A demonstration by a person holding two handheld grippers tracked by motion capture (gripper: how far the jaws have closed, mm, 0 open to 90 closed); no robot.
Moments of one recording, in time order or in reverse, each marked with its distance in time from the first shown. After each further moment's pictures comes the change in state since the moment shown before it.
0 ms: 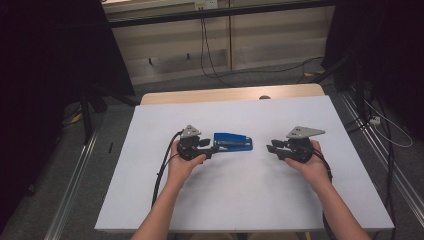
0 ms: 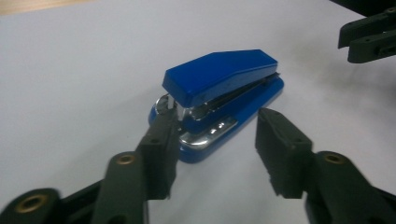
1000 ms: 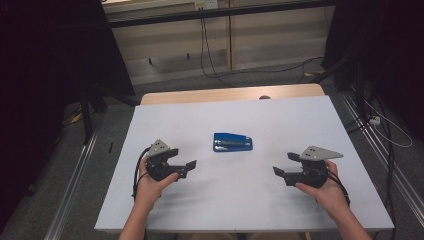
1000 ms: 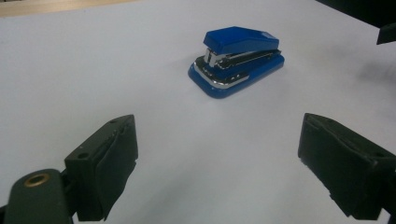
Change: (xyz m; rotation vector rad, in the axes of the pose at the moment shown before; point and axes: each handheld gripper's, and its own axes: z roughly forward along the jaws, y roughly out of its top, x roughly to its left) left arm 0.014 -0.043 -0.082 -0.050 0.061 -0.025; right arm 0.032 -0.032 -0.049 -0.014 -0.034 0.019
